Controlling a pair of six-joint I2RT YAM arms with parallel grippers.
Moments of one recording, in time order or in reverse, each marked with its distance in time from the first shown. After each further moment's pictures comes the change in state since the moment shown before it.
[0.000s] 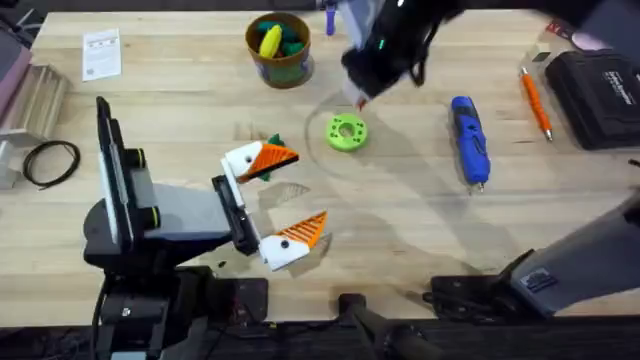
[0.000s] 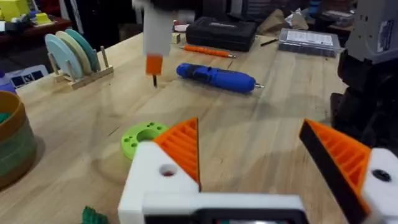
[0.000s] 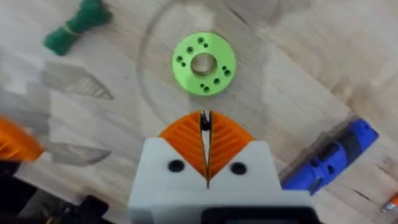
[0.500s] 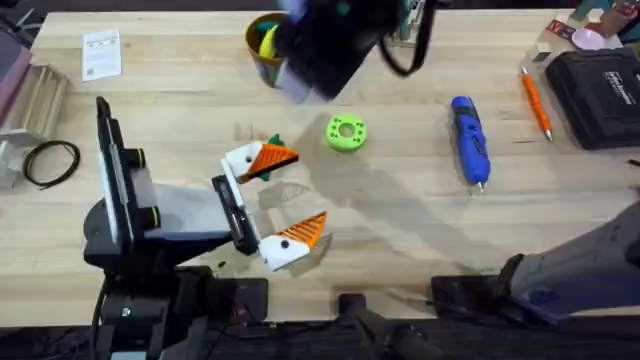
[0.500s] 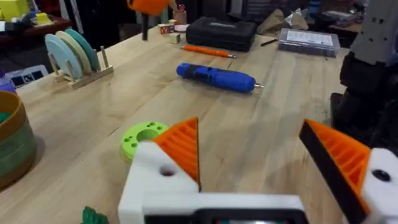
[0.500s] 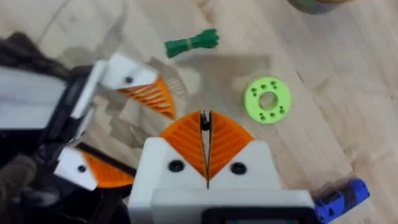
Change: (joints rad) left arm 0.000 0.000 0.000 0.000 0.000 0.000; right arm 0.289 -0.020 0.356 -0.169 0.000 -0.033
